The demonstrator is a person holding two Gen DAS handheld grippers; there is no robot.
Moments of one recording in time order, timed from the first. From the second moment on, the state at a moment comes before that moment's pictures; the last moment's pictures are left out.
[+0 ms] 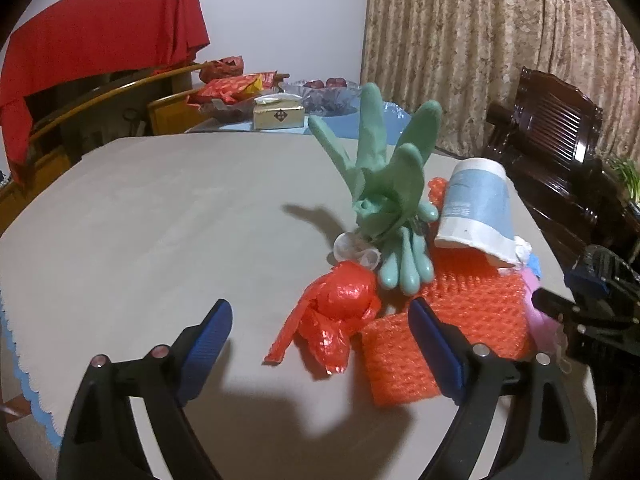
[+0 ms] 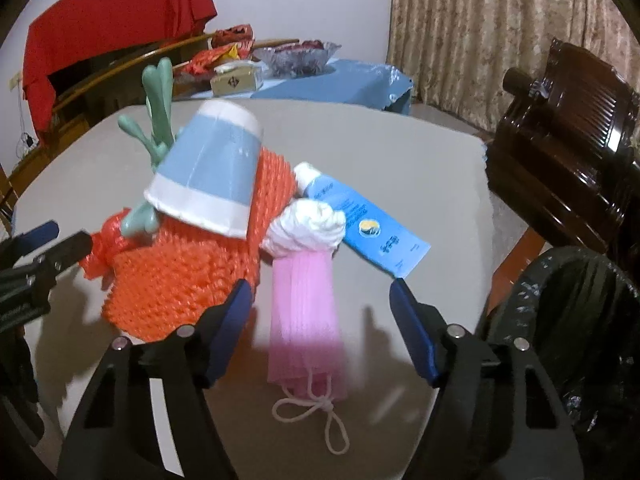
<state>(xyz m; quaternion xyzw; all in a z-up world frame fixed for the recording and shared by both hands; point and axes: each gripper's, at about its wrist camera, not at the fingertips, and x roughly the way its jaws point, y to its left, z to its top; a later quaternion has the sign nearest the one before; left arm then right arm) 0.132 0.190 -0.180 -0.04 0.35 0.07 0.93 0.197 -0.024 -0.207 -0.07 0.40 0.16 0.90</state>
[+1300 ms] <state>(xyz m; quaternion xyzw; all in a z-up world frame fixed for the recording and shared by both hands) 0.124 0.186 -0.143 -0.07 0.33 0.04 0.94 0.179 -0.037 -0.156 -0.03 0.38 0.20 0.90</state>
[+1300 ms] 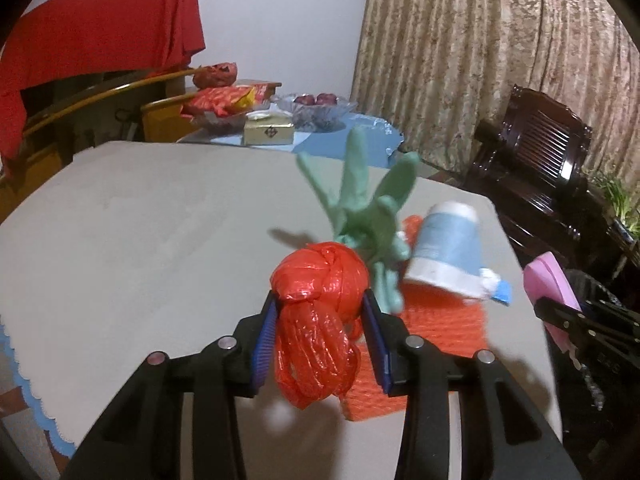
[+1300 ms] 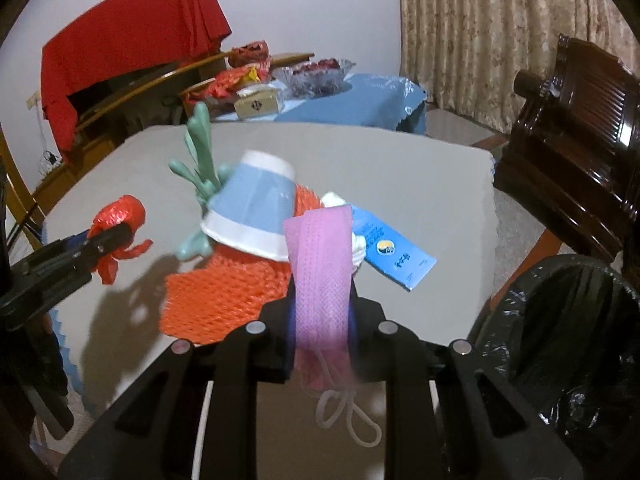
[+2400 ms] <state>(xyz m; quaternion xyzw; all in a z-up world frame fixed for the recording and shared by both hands) 0.095 0.020 -0.077 -0.04 0.29 -0.11 0.95 0.101 -0.171 -0.079 0.01 0.31 0.12 0.94</state>
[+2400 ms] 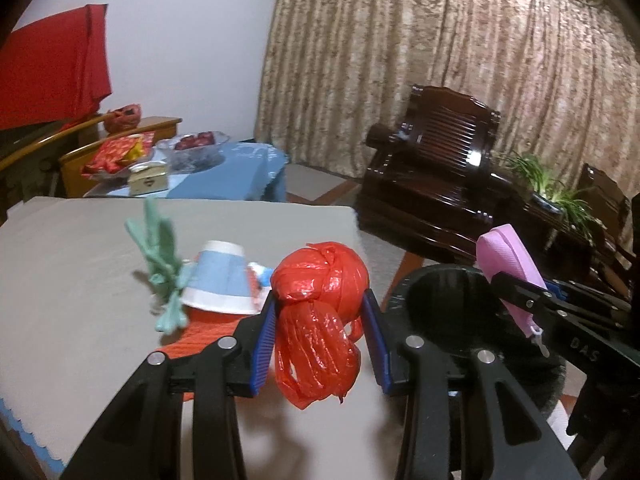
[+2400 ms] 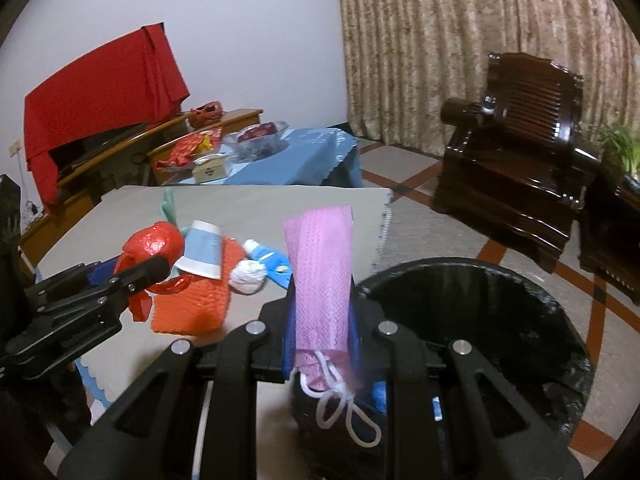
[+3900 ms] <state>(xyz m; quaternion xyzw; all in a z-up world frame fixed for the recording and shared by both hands) 0.136 -0.151 -0.119 0.00 0.34 -0.29 0.90 0.070 -0.335 -0.131 0.03 0.34 -0.07 0.94</state>
